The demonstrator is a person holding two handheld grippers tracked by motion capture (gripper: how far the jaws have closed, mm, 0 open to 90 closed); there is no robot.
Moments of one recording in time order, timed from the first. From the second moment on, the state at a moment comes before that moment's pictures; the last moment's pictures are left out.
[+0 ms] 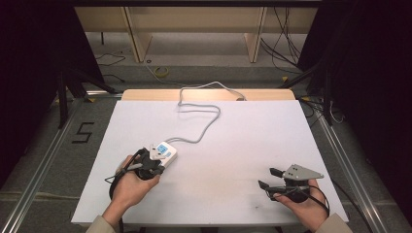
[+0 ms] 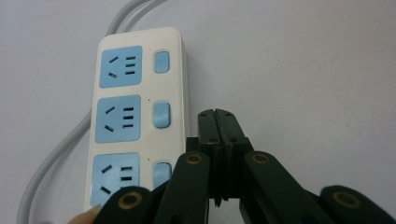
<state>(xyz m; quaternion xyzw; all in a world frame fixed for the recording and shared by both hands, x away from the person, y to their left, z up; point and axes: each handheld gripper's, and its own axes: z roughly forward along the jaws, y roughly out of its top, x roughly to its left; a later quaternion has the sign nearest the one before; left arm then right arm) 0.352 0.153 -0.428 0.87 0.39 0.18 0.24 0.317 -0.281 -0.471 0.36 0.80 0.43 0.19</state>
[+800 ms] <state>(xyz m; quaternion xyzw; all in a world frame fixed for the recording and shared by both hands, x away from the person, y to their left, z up) 0.363 0.146 -0.422 0.87 0.40 0.18 0.24 0.317 -0.280 -0.471 0.36 0.80 0.43 0.19</state>
